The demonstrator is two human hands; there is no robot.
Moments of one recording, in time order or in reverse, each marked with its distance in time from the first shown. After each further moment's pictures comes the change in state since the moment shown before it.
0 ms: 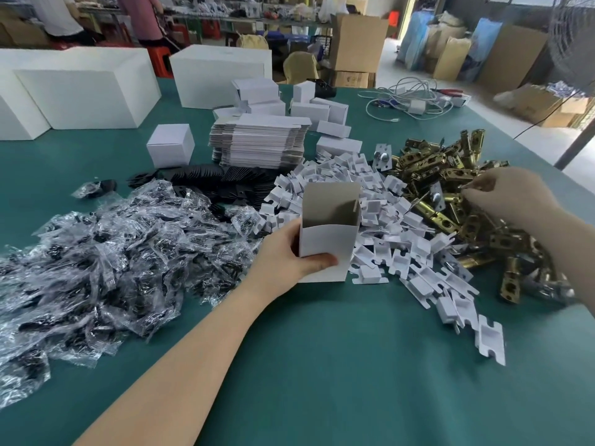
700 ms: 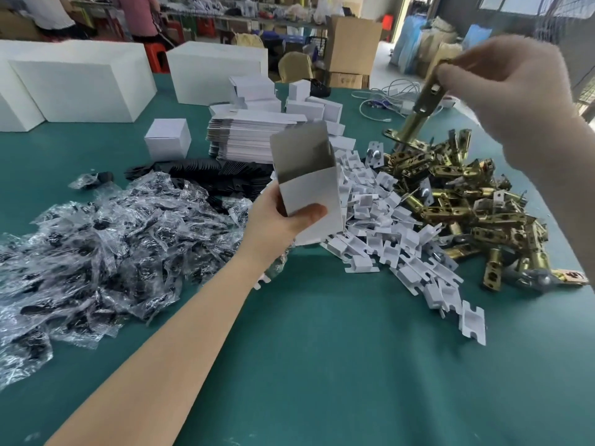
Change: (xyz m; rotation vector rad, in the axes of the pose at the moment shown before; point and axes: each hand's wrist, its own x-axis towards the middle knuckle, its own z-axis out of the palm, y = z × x) left_hand 0.015 0.019 -0.006 -0.149 0.166 0.063; right_hand -0.071 -0.104 -0.099 0.795 0.307 -0.390
